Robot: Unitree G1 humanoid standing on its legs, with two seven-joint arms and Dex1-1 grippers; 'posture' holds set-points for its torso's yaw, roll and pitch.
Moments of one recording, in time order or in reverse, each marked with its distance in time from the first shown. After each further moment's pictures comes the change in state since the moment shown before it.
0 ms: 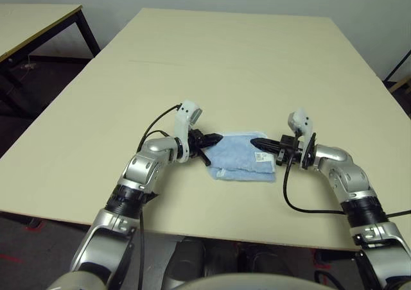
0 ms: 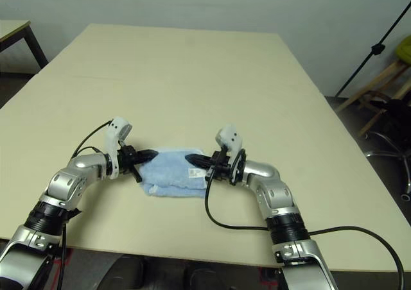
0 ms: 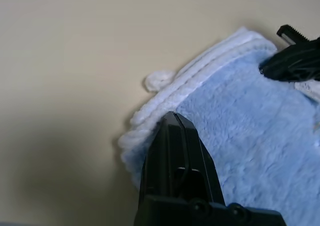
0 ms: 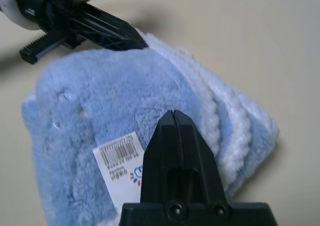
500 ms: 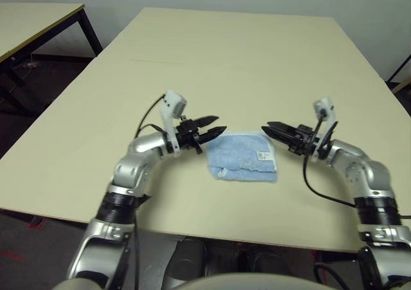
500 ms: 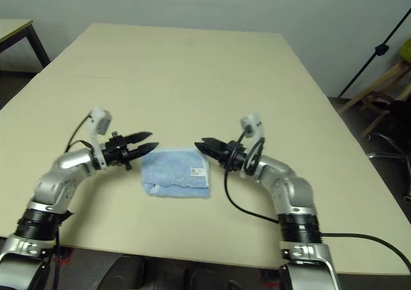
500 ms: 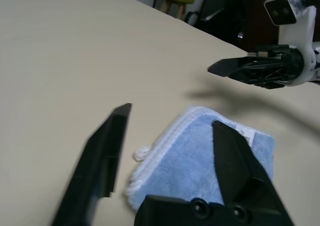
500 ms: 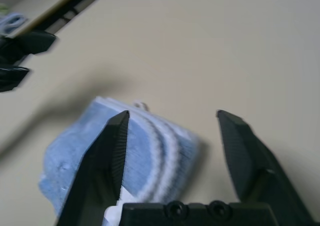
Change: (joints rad) left arm 0.039 0.116 0.208 -0.165 -0.194 -0.183 -0.213; right arm 0.027 -0.094 -0.312 -0.310 0.340 0.631 -0.285
